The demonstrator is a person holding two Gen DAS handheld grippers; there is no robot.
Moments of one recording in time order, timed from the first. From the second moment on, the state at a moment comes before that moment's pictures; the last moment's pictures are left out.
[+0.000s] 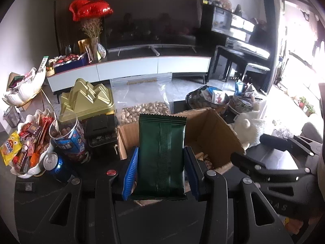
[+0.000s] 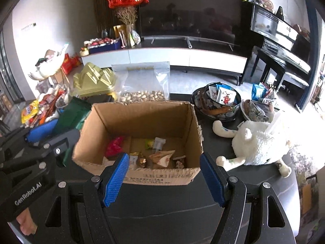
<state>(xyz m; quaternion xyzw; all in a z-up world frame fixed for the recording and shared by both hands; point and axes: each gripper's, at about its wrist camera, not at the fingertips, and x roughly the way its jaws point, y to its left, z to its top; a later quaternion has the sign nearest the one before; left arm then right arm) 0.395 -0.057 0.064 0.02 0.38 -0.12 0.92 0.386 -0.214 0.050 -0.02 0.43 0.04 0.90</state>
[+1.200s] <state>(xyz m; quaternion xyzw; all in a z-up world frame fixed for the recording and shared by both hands) 0.270 -0.037 0.090 0.04 0.30 -0.01 0.95 0.285 -0.229 0.075 -0.01 0.37 0.00 0.93</state>
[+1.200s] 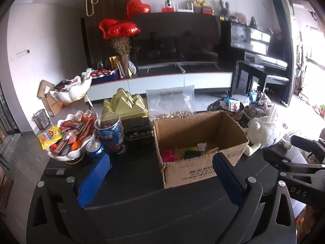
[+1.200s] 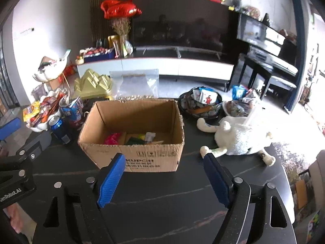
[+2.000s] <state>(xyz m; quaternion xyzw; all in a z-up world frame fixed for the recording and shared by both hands) 0.147 -0.025 0.065 0.05 0.26 -0.03 0.96 0.147 -0.215 0.056 0.00 0.27 0.00 0.96</state>
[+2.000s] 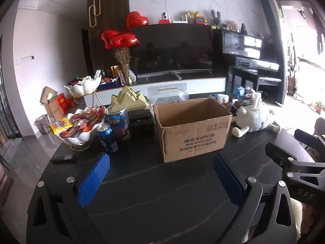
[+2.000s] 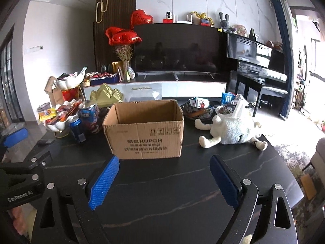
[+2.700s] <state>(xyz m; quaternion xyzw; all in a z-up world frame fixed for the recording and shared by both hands) 0.100 -0.018 0.071 0.05 0.22 -0.02 0.97 0.101 -0.207 0.064 0.00 0.24 0.02 0.97</state>
